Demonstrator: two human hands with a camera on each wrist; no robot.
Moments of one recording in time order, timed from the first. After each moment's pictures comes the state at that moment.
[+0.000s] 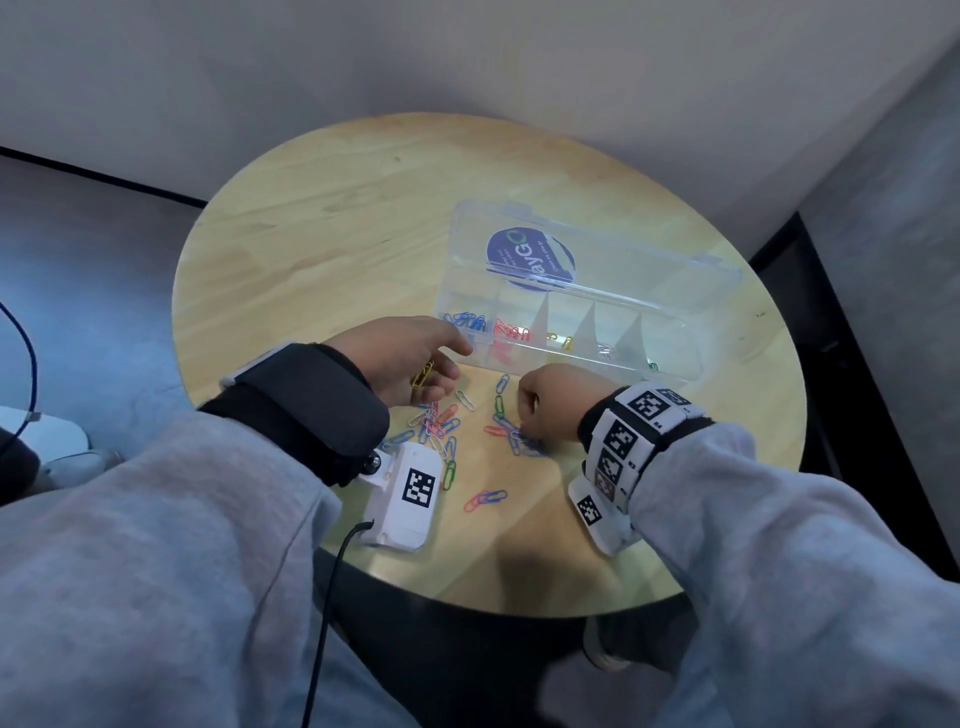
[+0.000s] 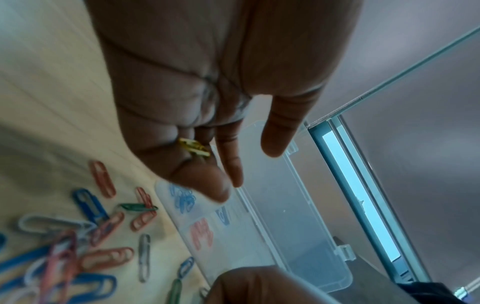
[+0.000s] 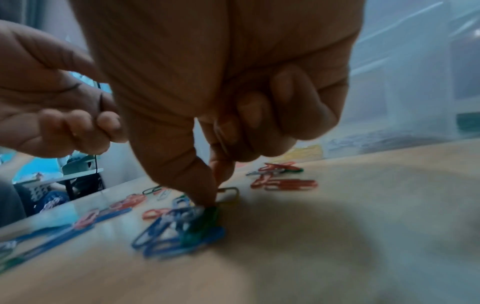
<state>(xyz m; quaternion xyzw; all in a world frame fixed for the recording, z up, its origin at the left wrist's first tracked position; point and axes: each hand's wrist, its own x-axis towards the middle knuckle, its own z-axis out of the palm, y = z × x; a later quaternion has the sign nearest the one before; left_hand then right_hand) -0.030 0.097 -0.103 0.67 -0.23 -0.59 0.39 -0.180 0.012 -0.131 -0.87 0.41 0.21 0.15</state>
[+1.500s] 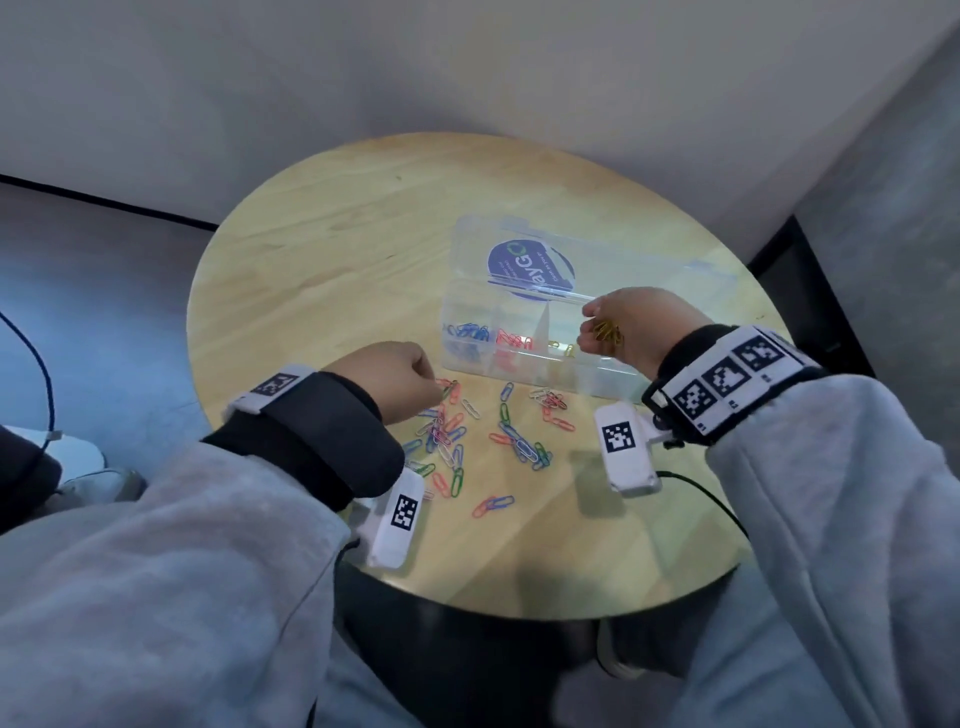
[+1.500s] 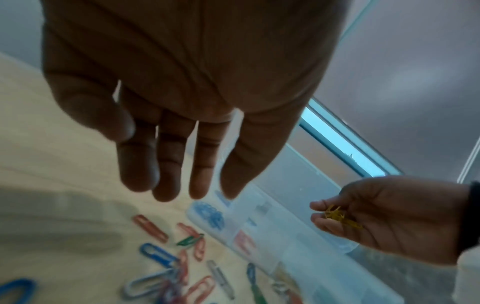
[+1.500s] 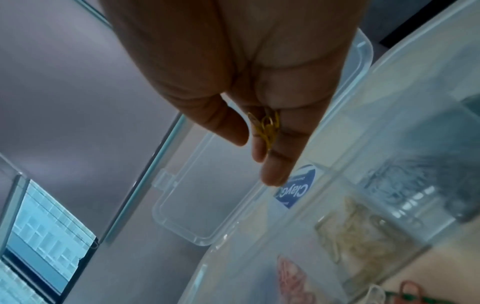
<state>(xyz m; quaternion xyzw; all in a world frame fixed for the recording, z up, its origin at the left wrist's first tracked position) -0.019 0.113 -0.107 0.81 -0.47 -0.32 0.12 -0.190 -0.041 -0.082 -0.49 0.62 -0.21 0.58</state>
